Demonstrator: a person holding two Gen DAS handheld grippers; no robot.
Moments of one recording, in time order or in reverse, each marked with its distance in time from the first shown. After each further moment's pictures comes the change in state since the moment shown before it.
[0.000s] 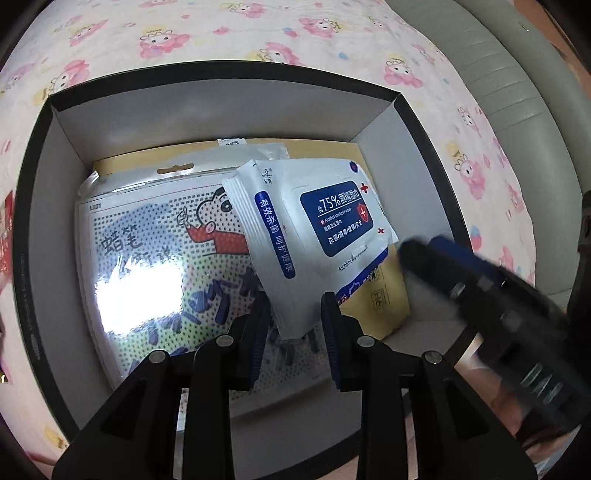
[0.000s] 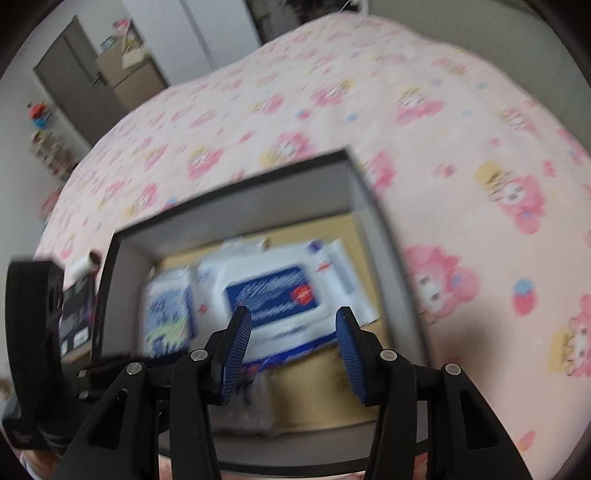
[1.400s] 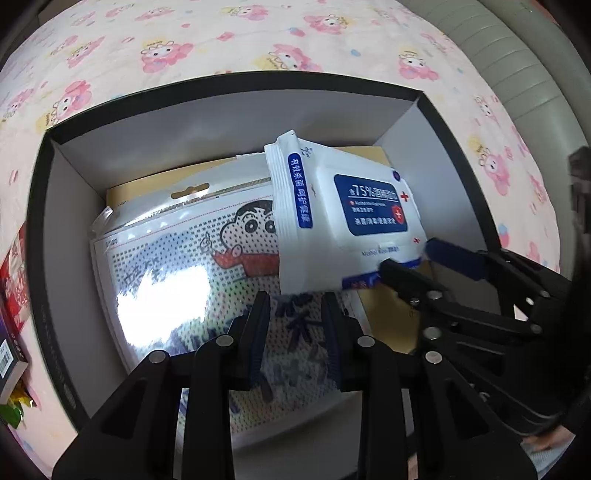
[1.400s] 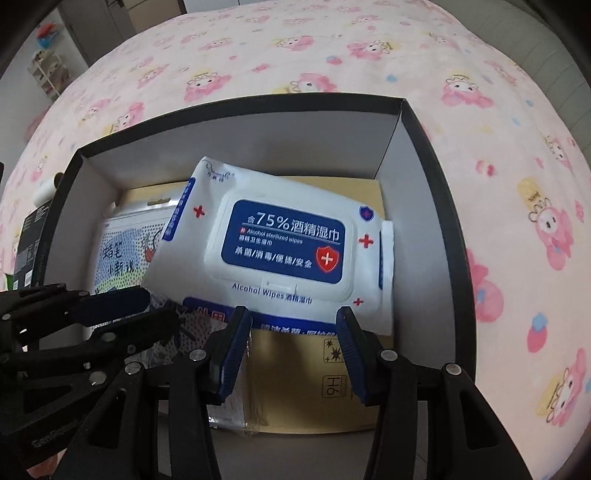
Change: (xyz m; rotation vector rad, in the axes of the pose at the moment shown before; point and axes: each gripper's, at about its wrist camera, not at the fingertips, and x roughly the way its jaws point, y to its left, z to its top) left arm 0.005 0.005 0.019 0.057 0.013 0.095; right arm 0.052 0.019 0.000 -0.173 0.150 -0.156
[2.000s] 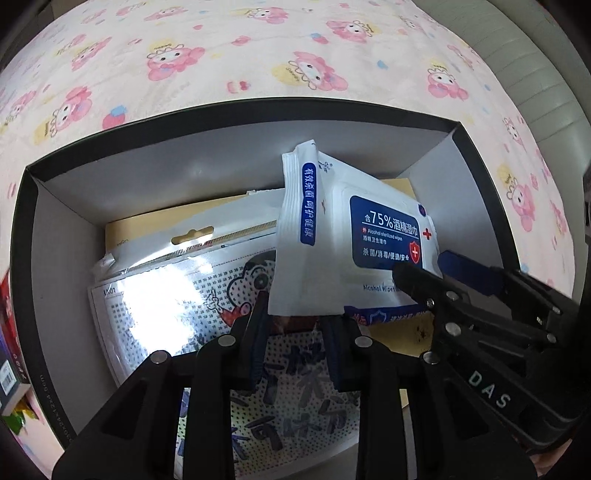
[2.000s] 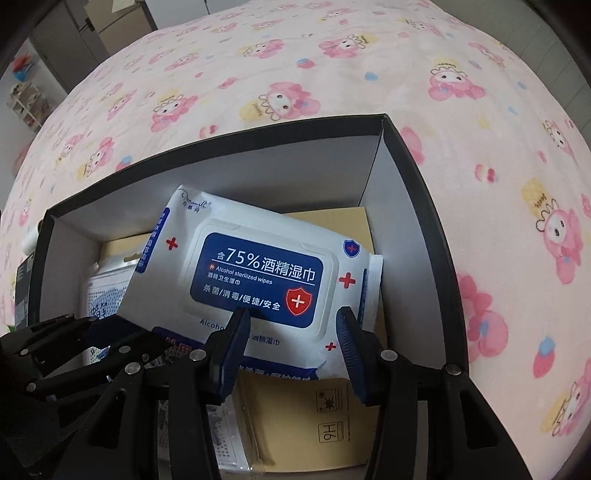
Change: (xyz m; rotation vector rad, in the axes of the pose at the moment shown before) left arm 0.009 0.015 0.032 -0.061 -0.025 0.045; right arm 0.021 -0.019 0.029 0.110 0.000 0.029
